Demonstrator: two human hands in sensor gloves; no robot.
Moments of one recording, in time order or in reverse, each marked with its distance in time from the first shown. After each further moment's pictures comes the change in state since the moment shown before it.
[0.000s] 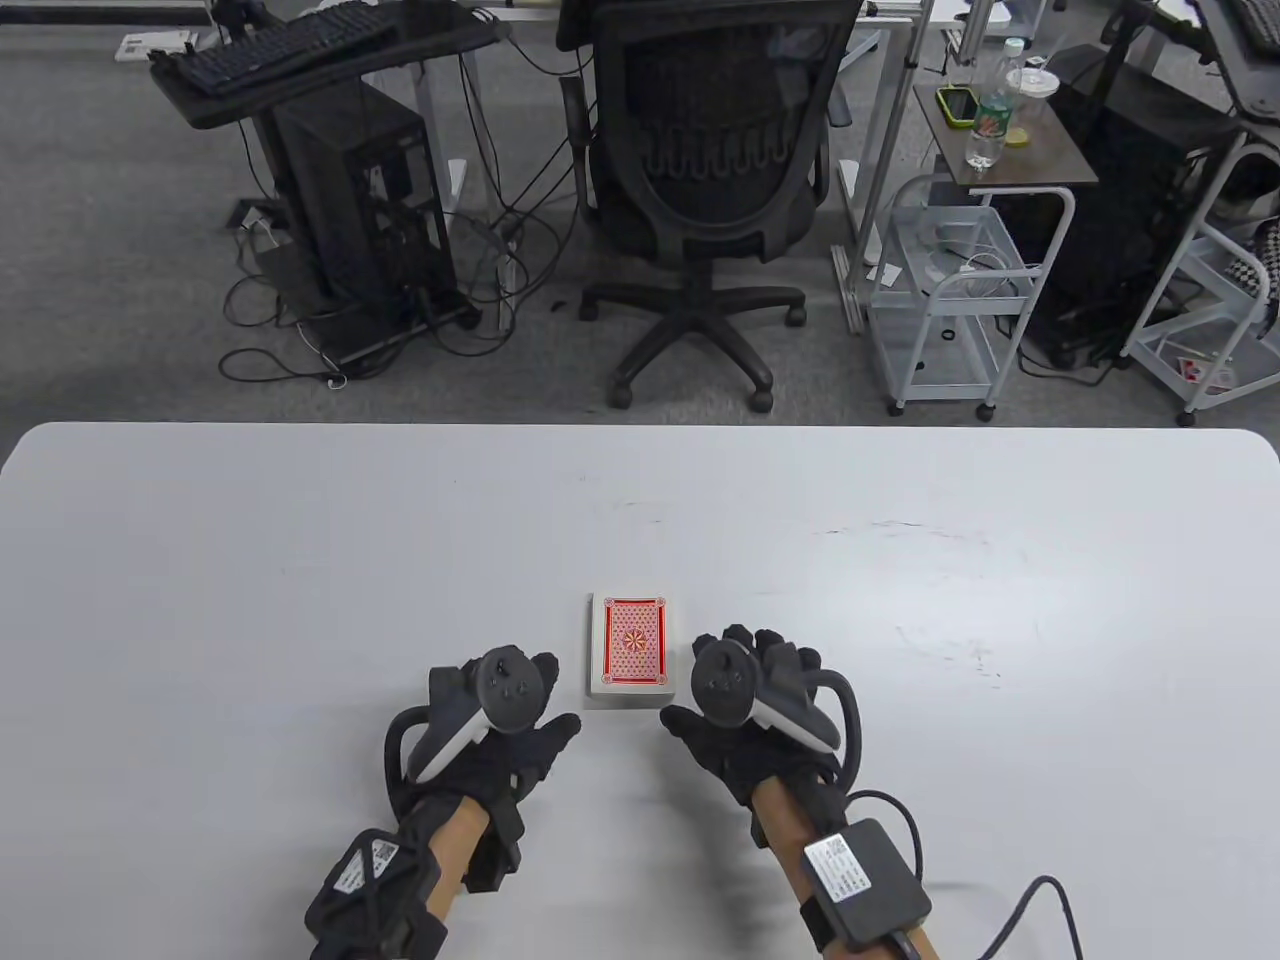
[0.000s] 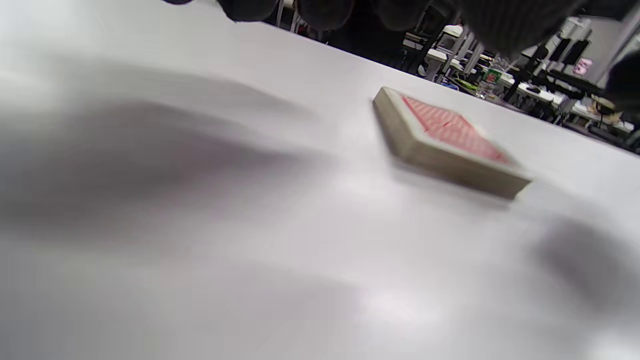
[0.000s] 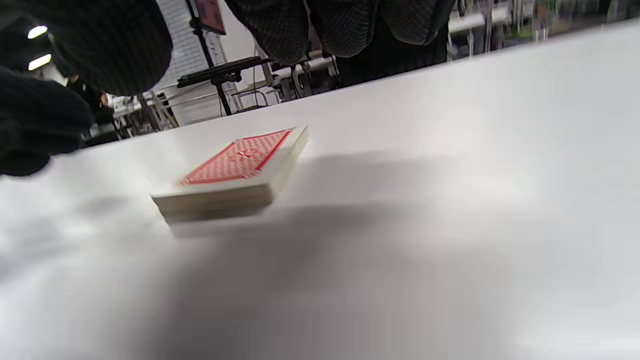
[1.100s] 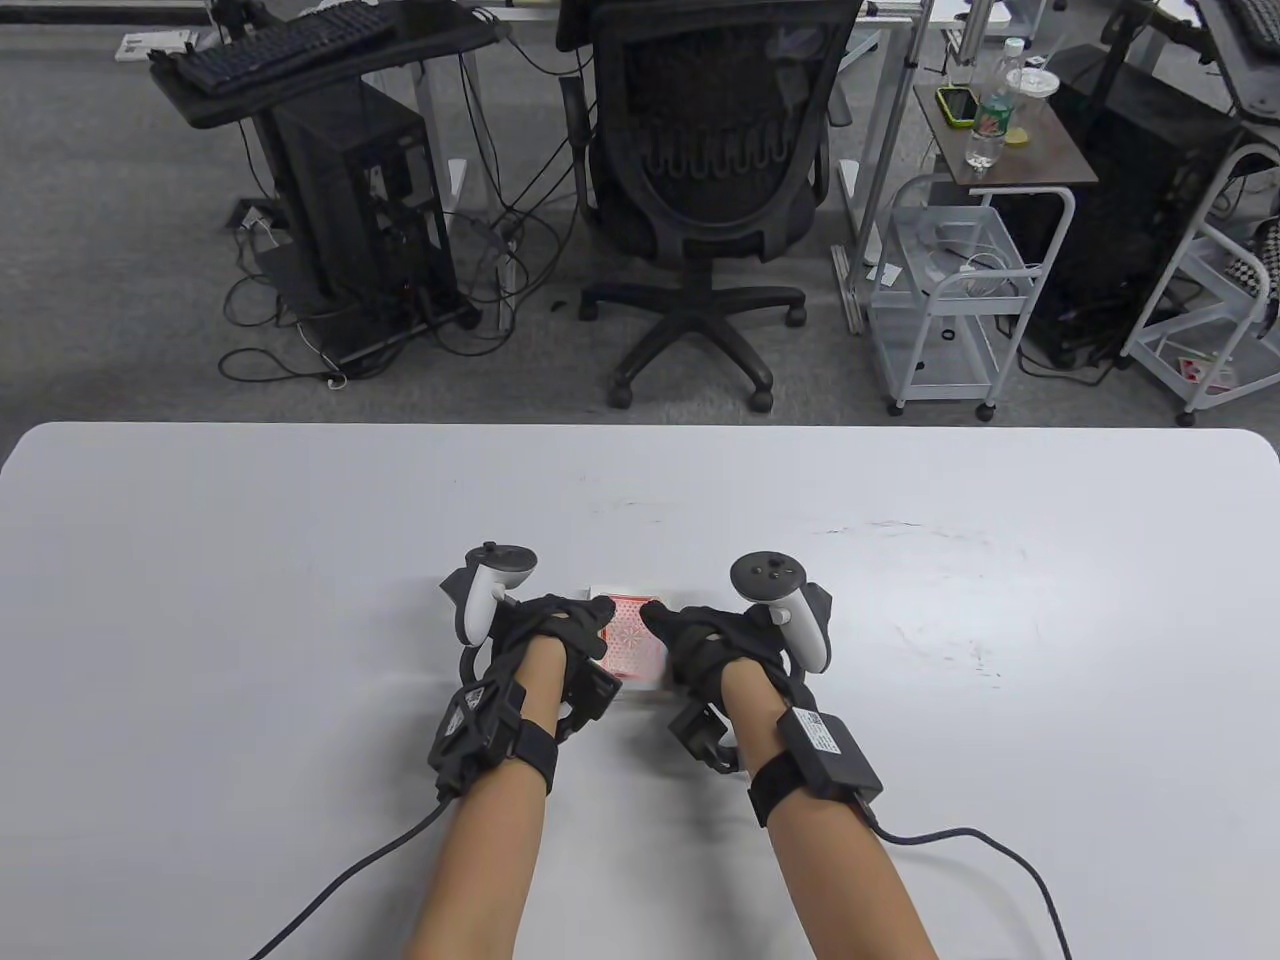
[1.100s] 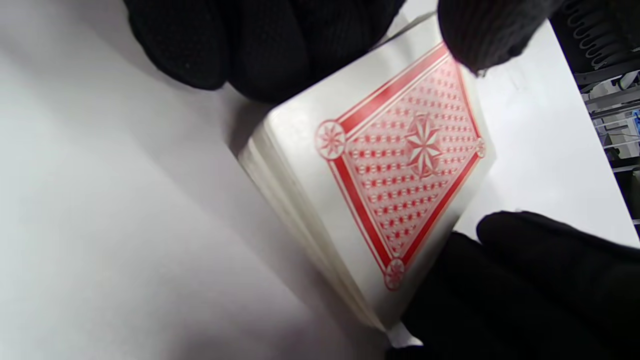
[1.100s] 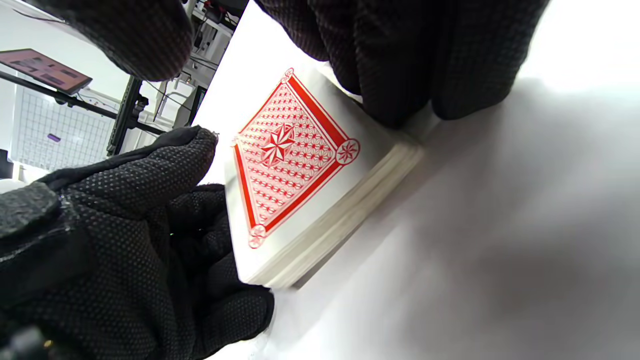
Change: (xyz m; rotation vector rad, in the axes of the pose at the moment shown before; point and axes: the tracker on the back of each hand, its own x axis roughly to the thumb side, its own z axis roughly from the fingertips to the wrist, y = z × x) left_hand 0.006 -0.011 -0.106 -0.354 0.441 0.611; right_hand -0.027 0.019 -0.074 0.226 0.227 -0.724
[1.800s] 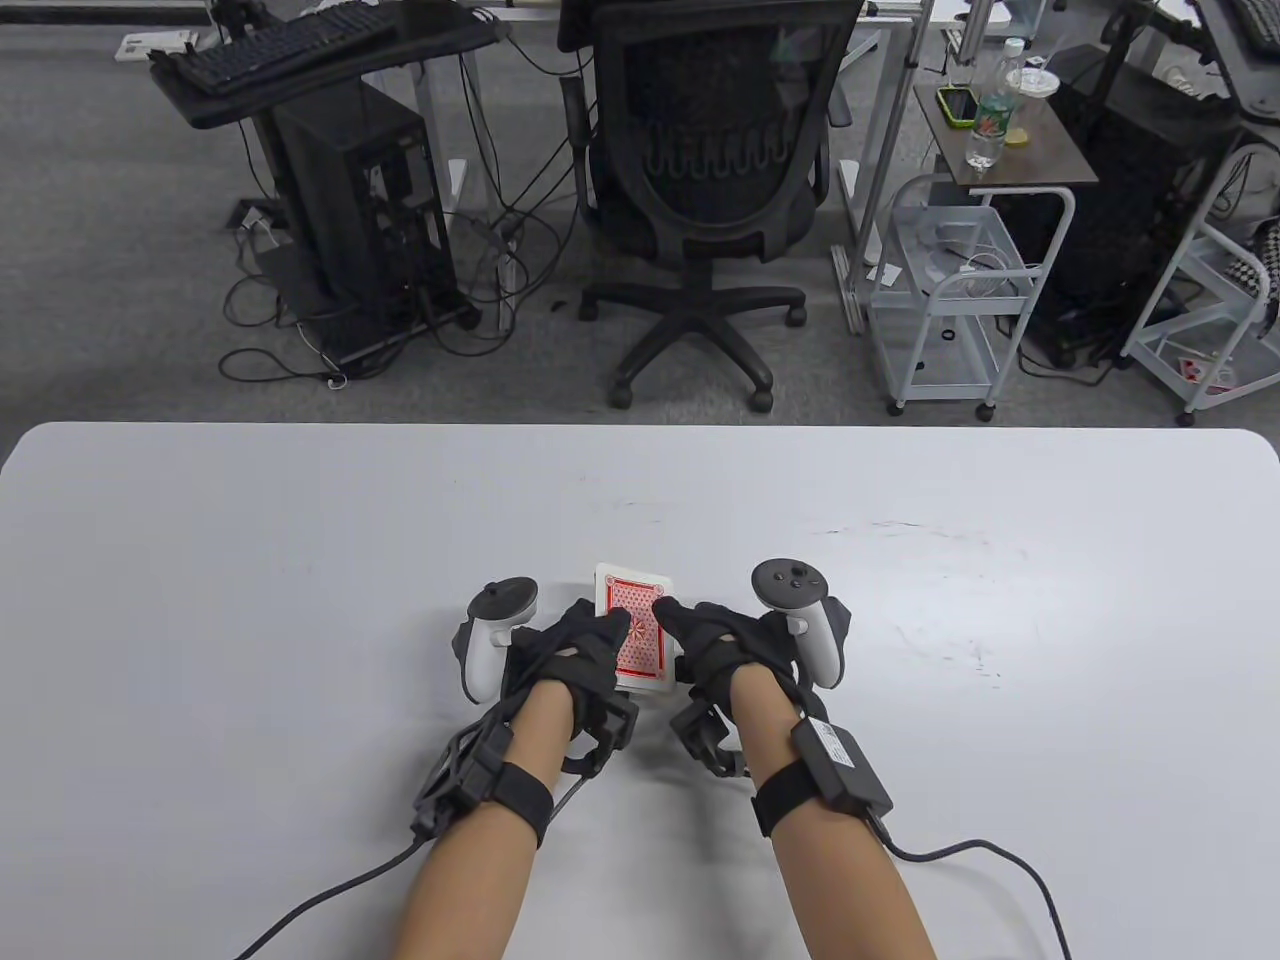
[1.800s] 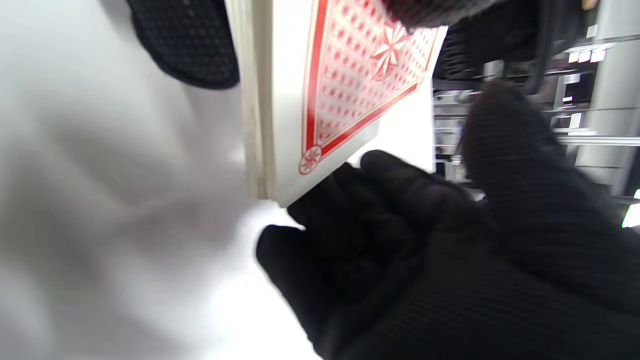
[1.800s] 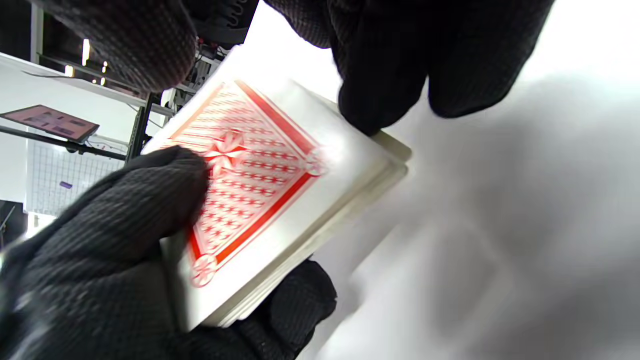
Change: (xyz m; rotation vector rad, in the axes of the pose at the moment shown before) left_hand -0.016 -0.034 0.026 -0.164 -0.422 0.321; right_hand -0.001 -0.007 0.027 -0.055 0.003 -0.149
